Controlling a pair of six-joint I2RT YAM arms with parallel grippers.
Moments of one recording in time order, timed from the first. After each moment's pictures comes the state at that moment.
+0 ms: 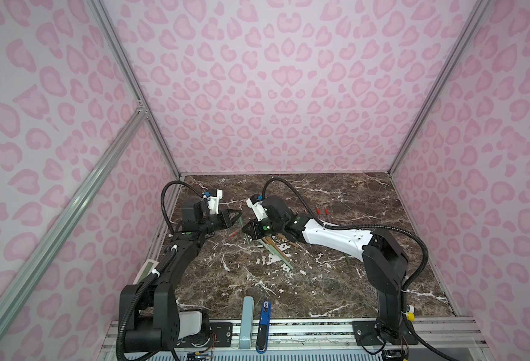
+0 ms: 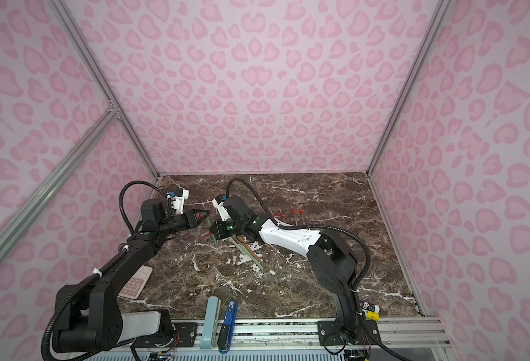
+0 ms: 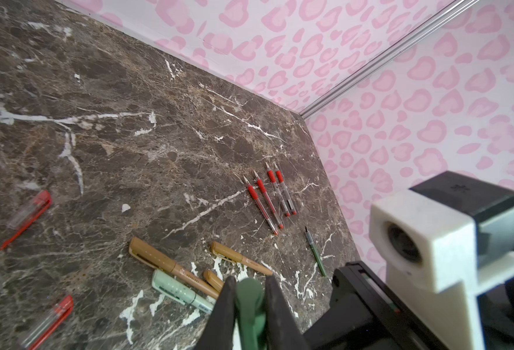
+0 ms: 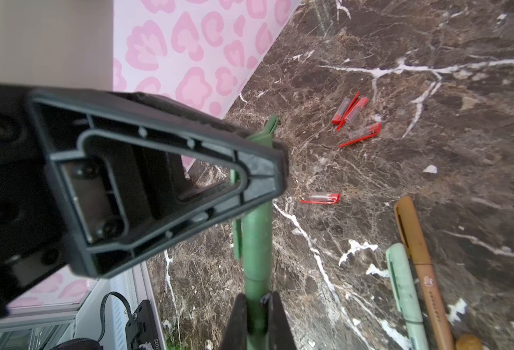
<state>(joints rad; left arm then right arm) 0.00 1.31 0.76 0.03 0.81 -0.46 0.90 1.97 1.51 -0.17 -0.33 0.53</state>
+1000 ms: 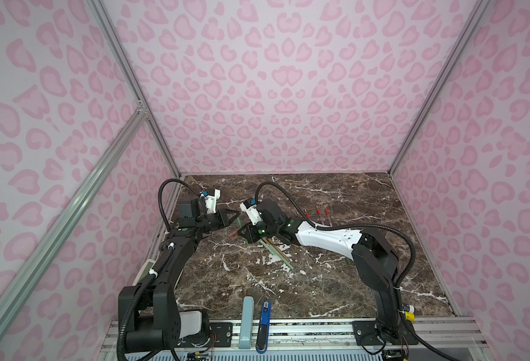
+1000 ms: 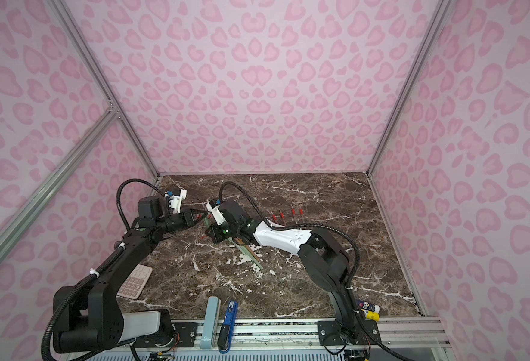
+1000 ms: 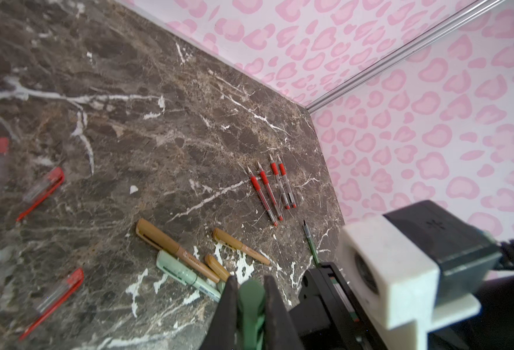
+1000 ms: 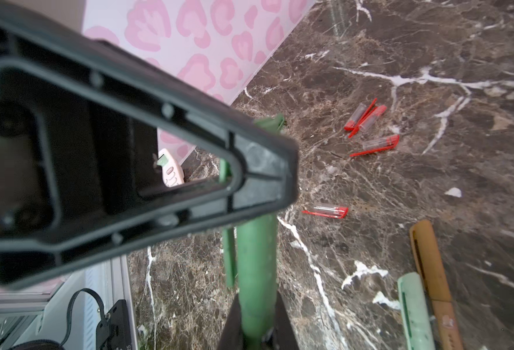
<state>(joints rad) 0.07 1.31 0.84 -0.17 0.82 -0.44 0.92 2.04 1.52 -0.10 -0.31 0.43</state>
